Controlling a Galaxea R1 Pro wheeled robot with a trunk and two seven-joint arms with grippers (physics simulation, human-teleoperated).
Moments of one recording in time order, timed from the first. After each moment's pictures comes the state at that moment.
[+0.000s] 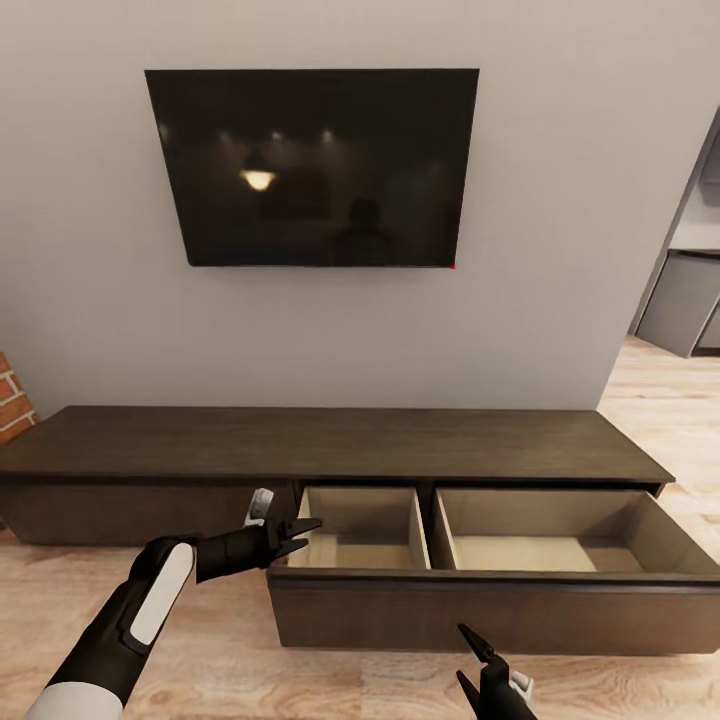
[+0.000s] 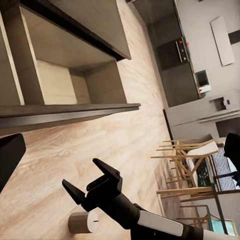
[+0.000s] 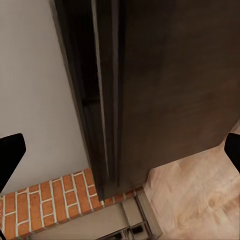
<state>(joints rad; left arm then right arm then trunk) -0.46 0.11 -0.02 -1.10 0.65 1.00 -0.74 -0.42 -0.07 0.08 -0.03 -1.30 0.34 0.95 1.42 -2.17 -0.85</state>
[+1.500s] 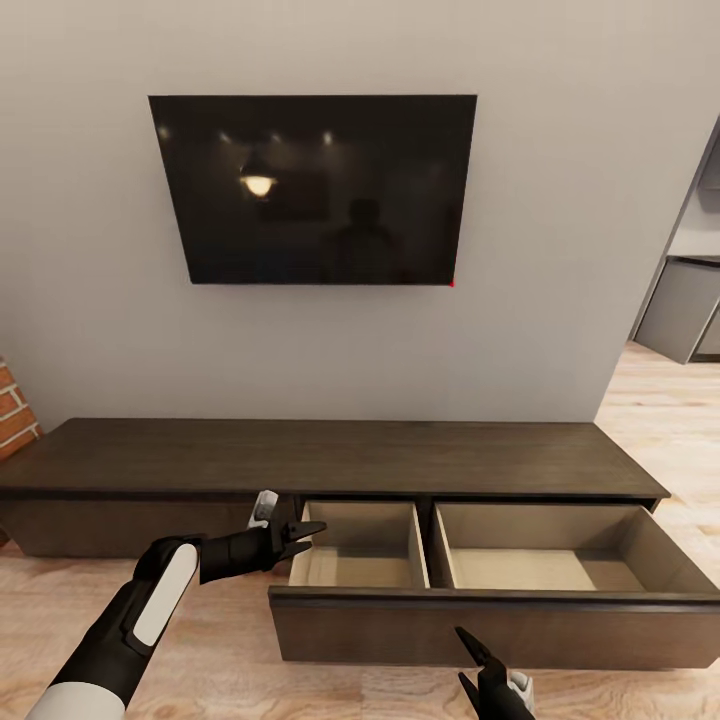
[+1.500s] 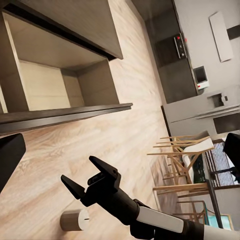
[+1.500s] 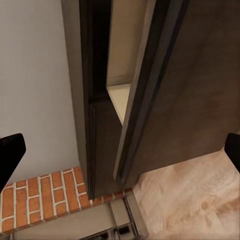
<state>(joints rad) -0.46 0.11 -0.05 -1.10 0.65 1.00 -0.74 -0.42 -0.07 0.09 -0.03 -1.25 0.26 0.94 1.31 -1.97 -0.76</state>
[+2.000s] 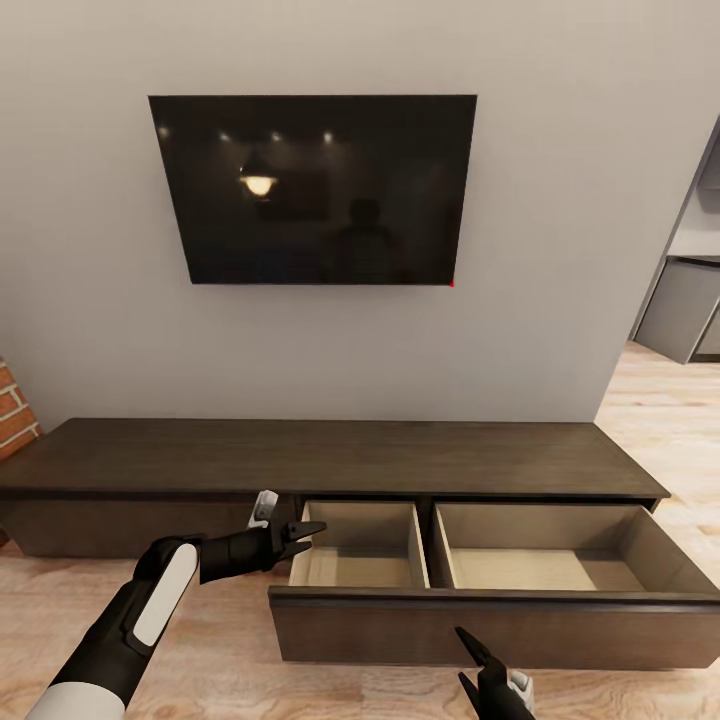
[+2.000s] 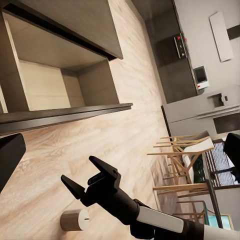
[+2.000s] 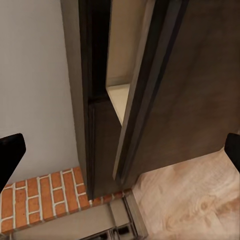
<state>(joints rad) -0.46 0.11 -0.05 -1.10 0.65 1.00 -0.74 -0.42 -0.07 0.09 -0.03 -1.25 0.25 0.94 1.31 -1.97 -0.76</state>
